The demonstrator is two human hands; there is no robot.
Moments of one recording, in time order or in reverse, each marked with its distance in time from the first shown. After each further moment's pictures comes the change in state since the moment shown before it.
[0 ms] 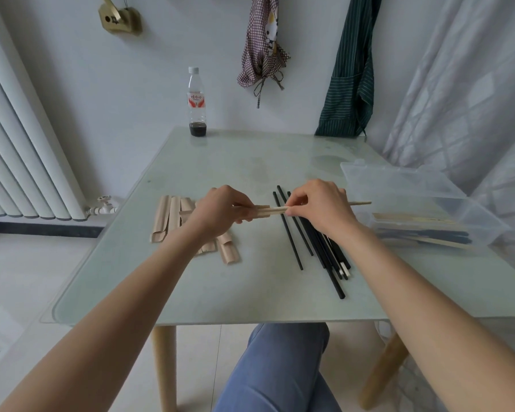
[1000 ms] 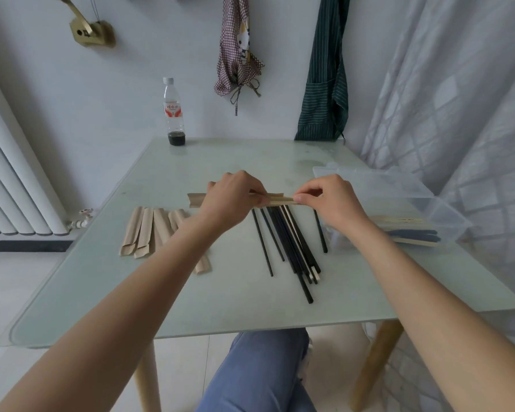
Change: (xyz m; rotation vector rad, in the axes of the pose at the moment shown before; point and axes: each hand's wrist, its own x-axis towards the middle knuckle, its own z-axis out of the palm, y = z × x) left_hand 0.026 0.083 0.015 0.130 0.093 0.047; right_hand -0.007 0.059 -0.040 0.282 0.097 0.015
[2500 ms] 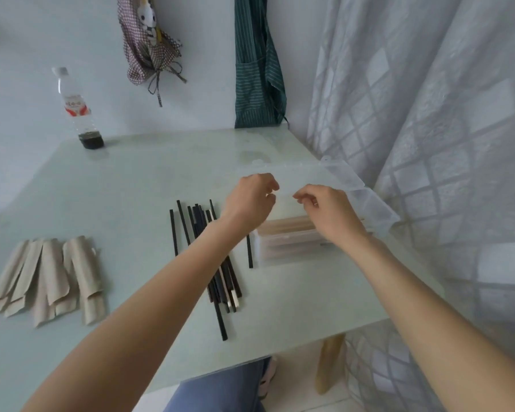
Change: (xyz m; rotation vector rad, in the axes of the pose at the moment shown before) left_hand 0.099 0.115 0.117 -0.127 -0.100 0.077; right_hand 0.003 0.130 -0.068 -0.136 0.063 0.167
